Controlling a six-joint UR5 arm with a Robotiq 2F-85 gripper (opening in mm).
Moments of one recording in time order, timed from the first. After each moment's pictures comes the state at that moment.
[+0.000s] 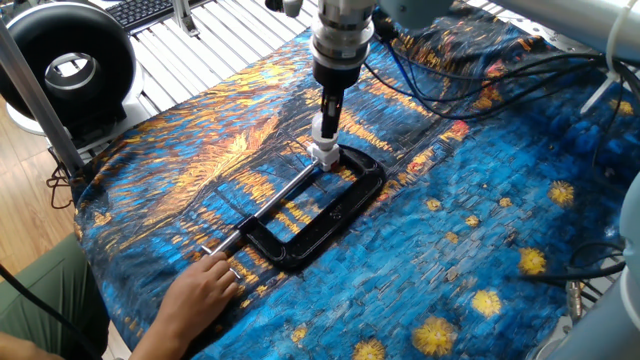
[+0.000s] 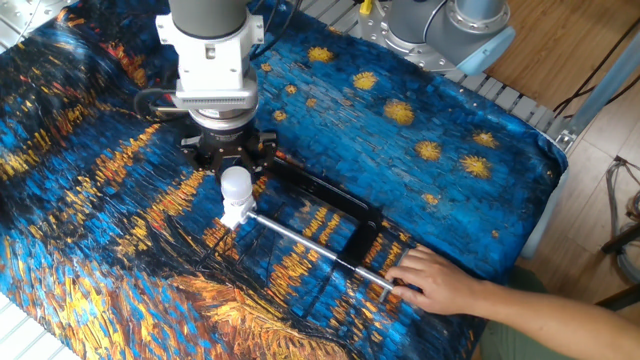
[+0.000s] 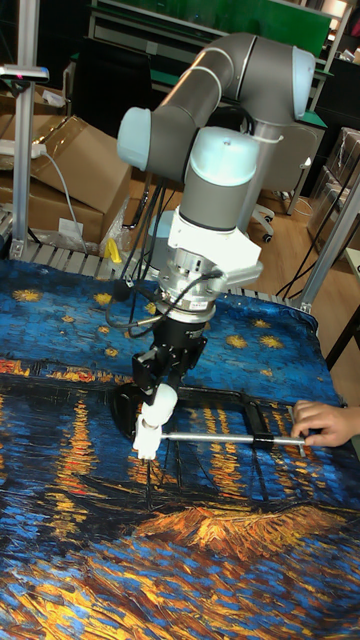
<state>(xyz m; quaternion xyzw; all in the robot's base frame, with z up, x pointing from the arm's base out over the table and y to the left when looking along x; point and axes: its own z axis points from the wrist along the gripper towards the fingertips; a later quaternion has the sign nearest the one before) 0.553 -0.003 0.100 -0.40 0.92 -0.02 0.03</state>
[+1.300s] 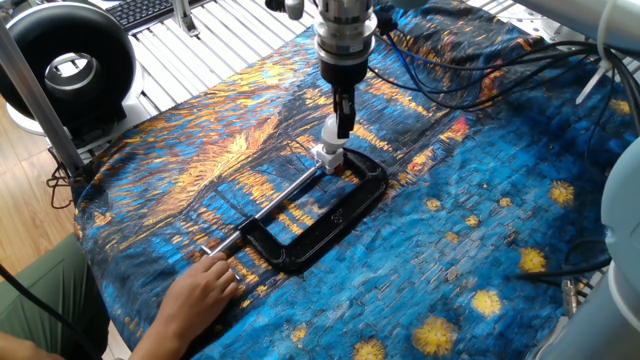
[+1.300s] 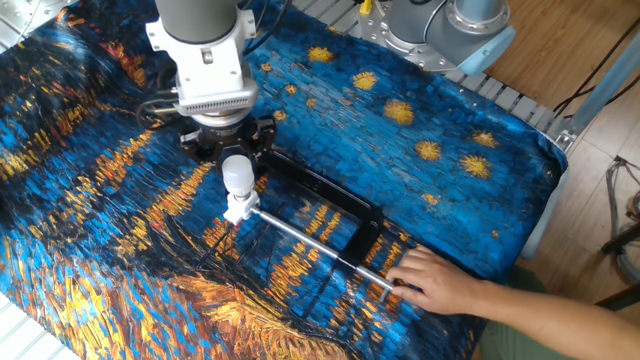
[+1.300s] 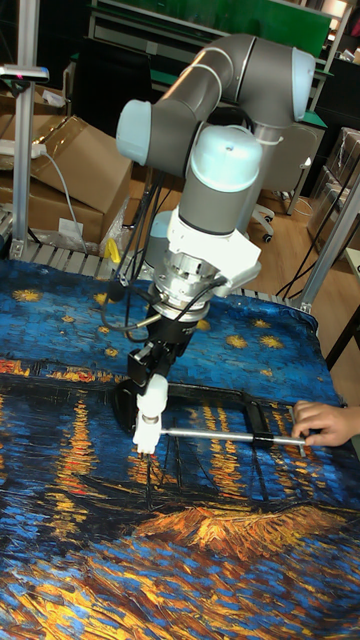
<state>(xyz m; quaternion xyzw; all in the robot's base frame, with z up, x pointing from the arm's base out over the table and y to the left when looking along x) 0.540 -0.013 0.104 -0.44 0.90 -0.01 -0.01</state>
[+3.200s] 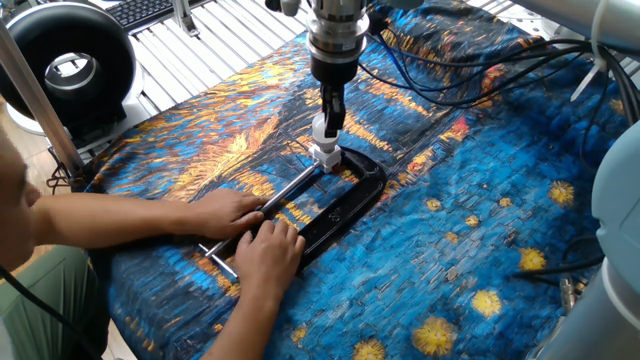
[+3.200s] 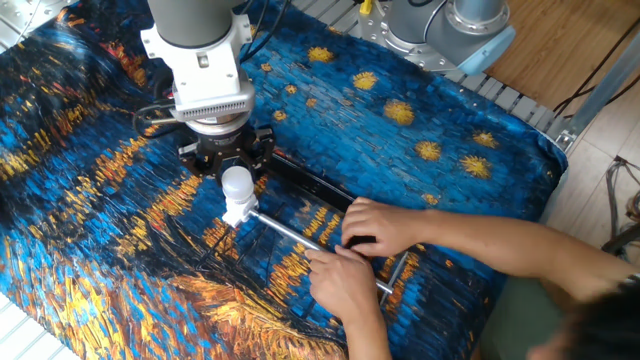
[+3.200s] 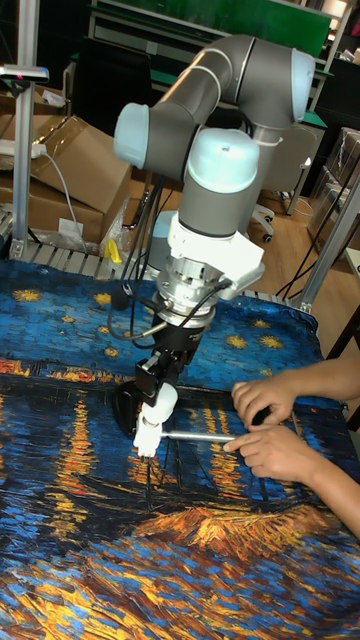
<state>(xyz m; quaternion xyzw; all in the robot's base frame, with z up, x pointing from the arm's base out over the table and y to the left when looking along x) 0.556 -0.001 0.102 -0.46 0.89 0.00 0.01</state>
